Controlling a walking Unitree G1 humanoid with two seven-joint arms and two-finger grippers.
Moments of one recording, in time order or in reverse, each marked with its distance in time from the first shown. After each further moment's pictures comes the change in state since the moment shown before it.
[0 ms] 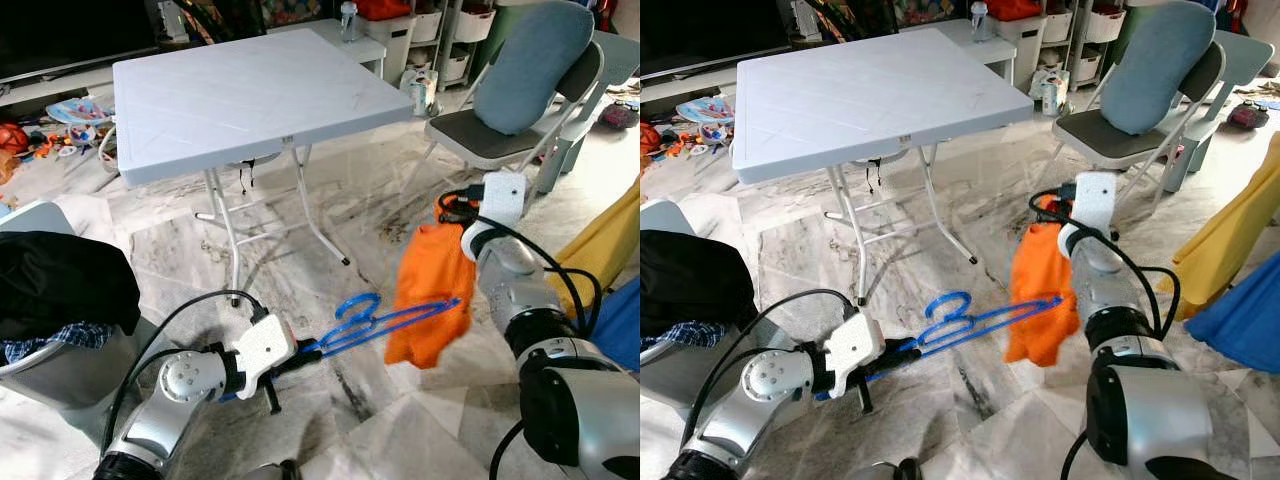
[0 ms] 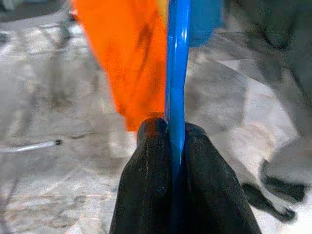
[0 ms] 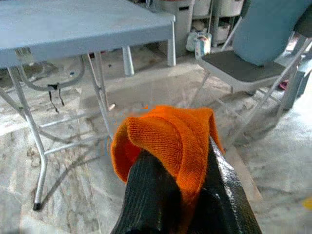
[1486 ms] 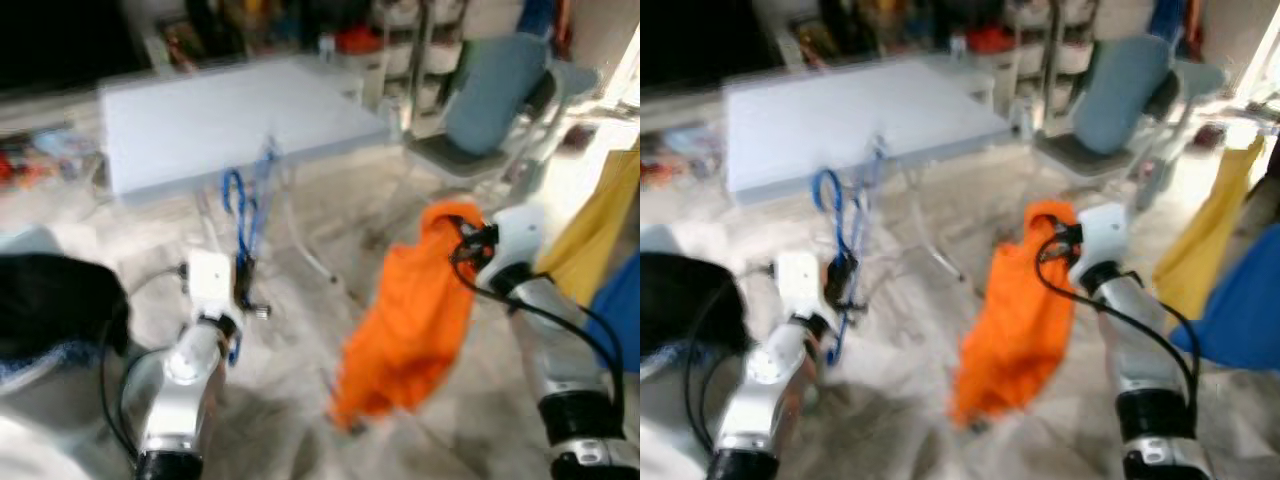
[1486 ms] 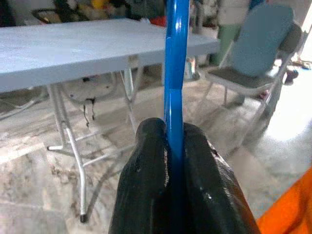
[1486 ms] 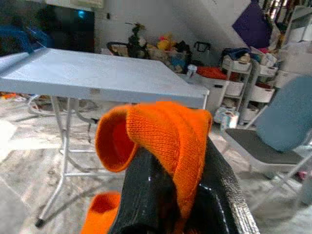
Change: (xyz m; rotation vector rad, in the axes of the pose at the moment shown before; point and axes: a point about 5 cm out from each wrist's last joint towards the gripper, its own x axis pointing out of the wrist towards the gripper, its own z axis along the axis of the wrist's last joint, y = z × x) left arm -0.004 0.043 0.017 -0.406 -0.170 0.874; right arm -0.057 -0.004 -0.004 -0.153 -0.234 0.322
